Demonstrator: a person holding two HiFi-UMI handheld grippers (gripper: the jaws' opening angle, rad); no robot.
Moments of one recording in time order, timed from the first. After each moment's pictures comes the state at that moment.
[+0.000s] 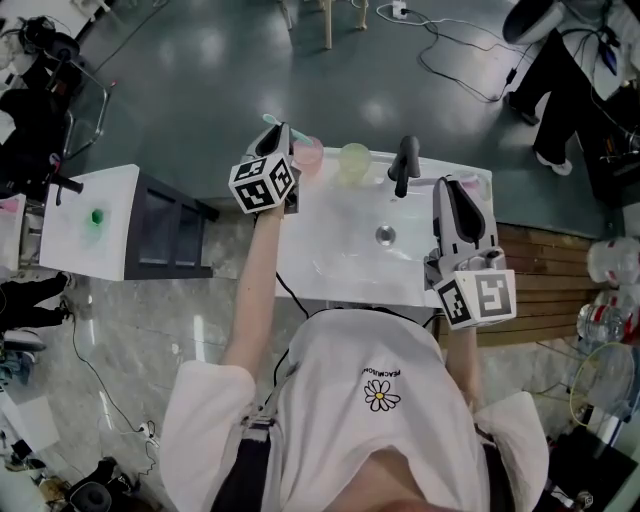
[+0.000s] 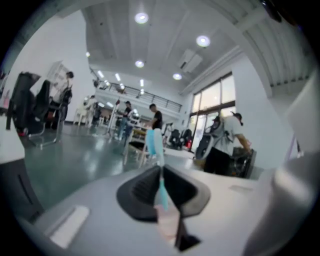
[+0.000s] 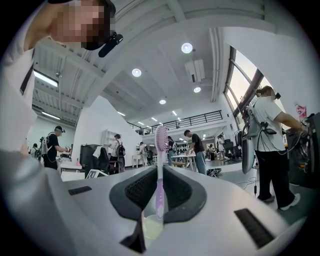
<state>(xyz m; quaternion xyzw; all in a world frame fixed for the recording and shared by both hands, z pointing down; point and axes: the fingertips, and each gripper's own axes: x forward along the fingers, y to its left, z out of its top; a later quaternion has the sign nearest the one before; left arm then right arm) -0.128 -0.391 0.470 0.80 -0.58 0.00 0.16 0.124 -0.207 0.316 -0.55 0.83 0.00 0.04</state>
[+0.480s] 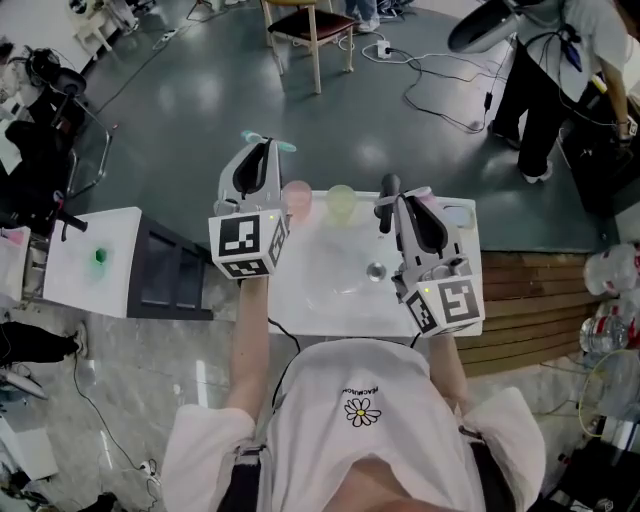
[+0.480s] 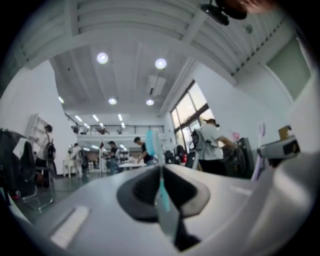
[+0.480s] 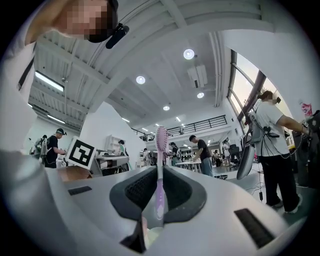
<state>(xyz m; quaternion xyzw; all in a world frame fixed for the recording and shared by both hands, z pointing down) -0.086 -0.322 0.279 0.82 -0.56 0.00 -0.09 0.104 -0.223 0.299 -0.53 0.84 0.03 0.07</state>
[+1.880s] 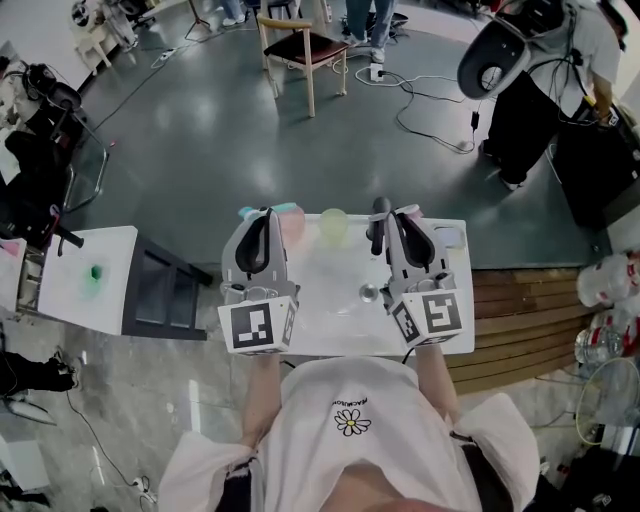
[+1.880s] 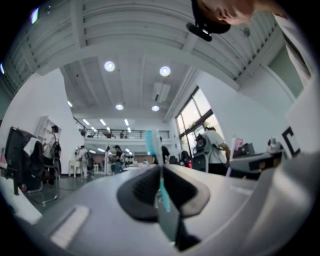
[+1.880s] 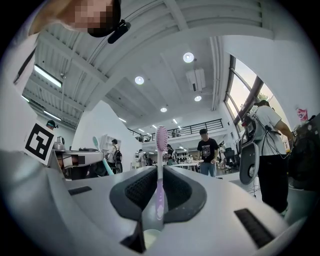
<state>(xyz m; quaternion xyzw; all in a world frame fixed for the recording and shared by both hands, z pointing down) -0.082 -0.239 0.280 0.80 -0.59 -0.04 -0.10 0.106 -0.233 0.303 -0.56 0.83 0.05 0.07</state>
